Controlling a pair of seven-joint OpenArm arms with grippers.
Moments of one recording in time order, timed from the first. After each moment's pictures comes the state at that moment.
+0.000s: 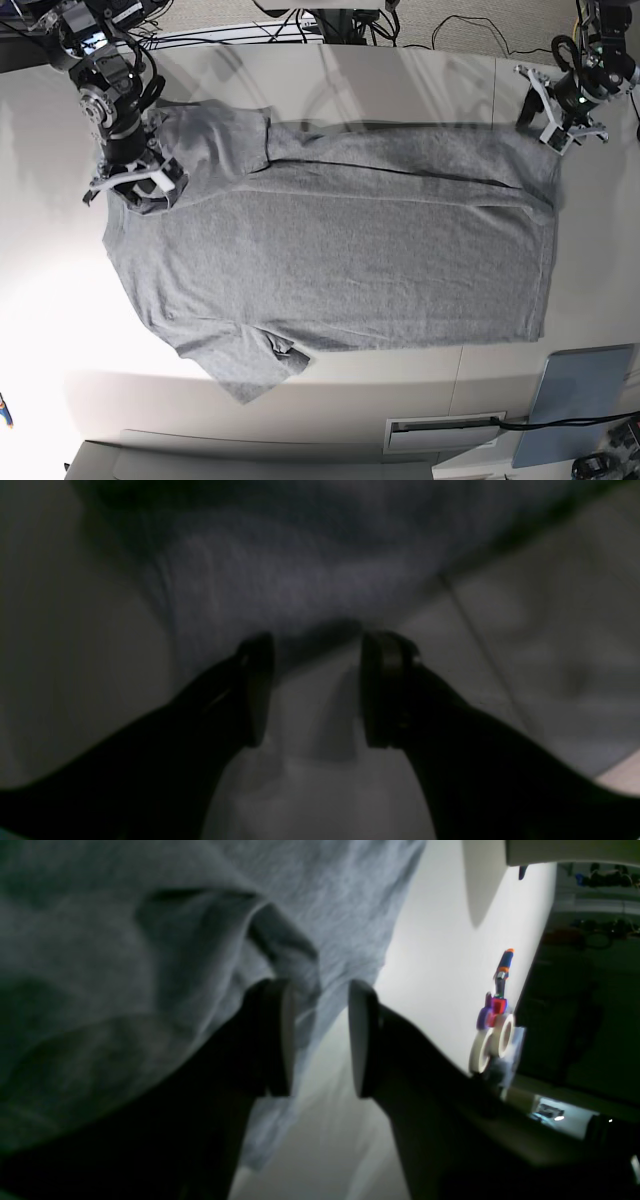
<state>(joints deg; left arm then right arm) 29.4 -29.0 -18.1 91.4 -4.5 -39.5 20.3 -19.4 42.3 -17.8 108.9 -21.4 4.6 -39.1</state>
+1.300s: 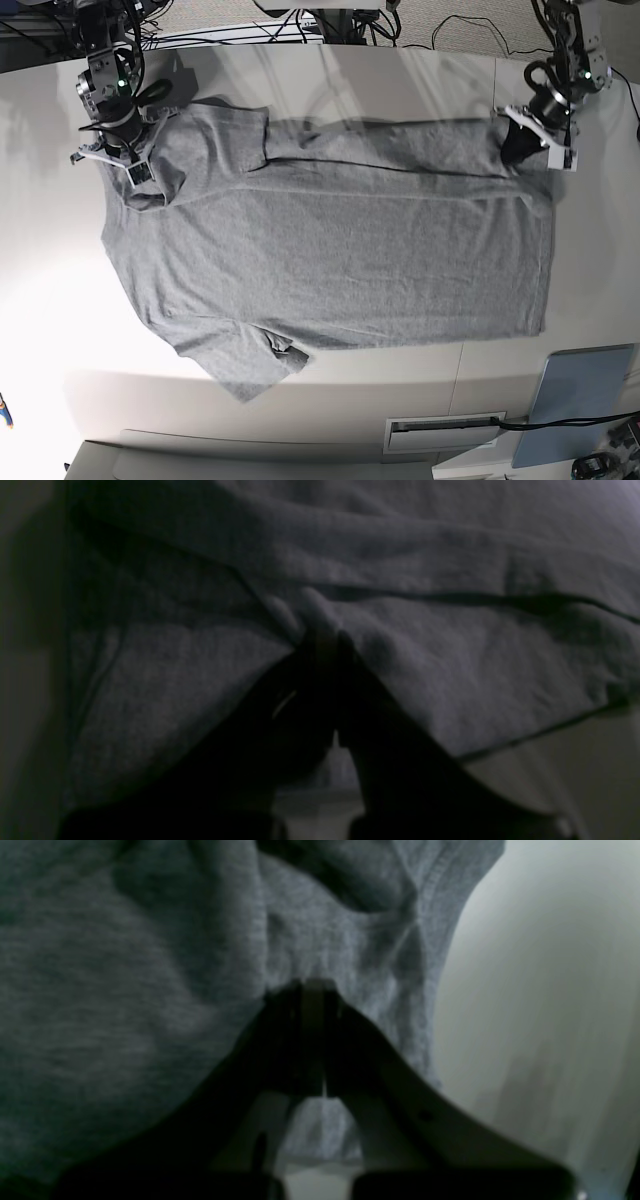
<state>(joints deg) 23.2 -19.9 -18.7 79.1 -32.6 -33.9 20.2 -23.9 28.5 -0.6 97.0 -4.3 7.2 -32.9</state>
